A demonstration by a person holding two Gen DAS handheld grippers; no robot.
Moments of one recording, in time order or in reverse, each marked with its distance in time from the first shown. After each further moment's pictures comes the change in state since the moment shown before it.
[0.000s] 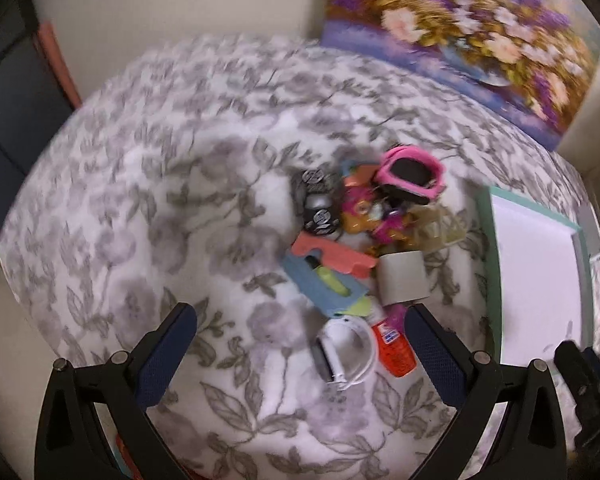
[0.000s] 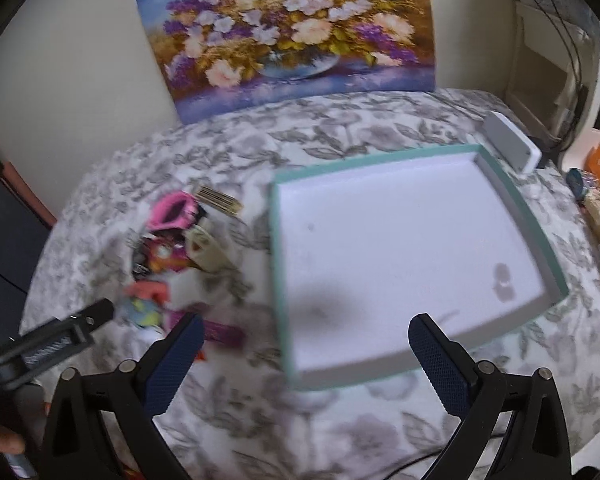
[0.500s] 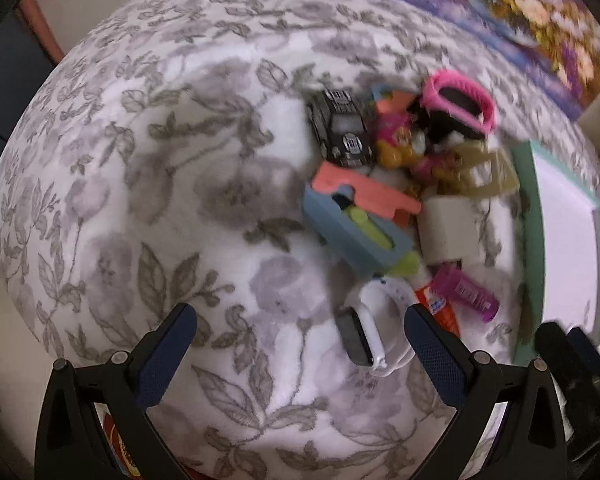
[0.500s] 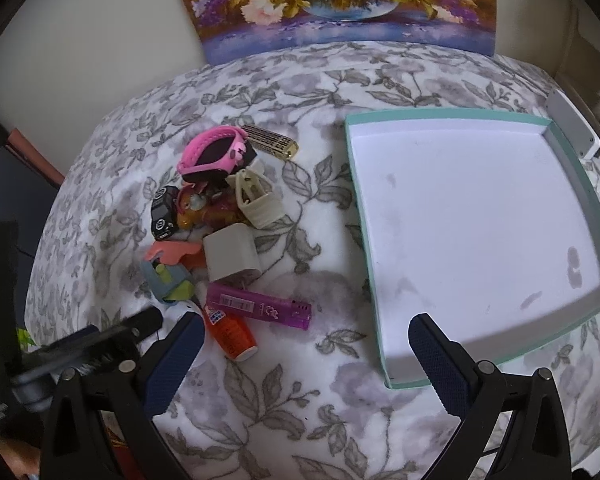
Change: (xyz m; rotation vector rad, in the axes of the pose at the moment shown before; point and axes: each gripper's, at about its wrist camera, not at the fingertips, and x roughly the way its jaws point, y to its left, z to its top) left arm 0.055 0.005 -0.017 0.025 0.182 -0.025; right arm 0.054 0.050 -0.009 -0.042 0.174 0.044
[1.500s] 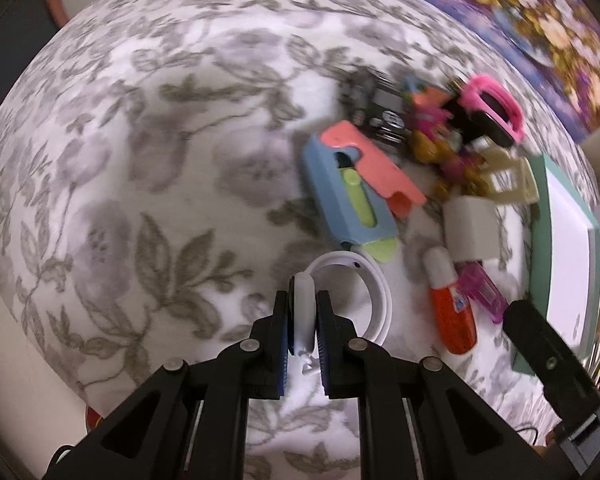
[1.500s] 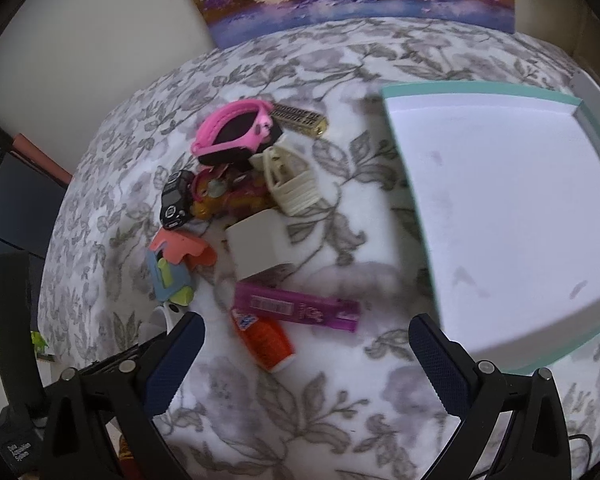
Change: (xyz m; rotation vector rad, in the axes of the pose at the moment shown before) left arm 0.034 -0.002 -0.019 -0.115 0.021 -0.058; right arm 0.033 0.026 0.000 0.026 0.062 0.070
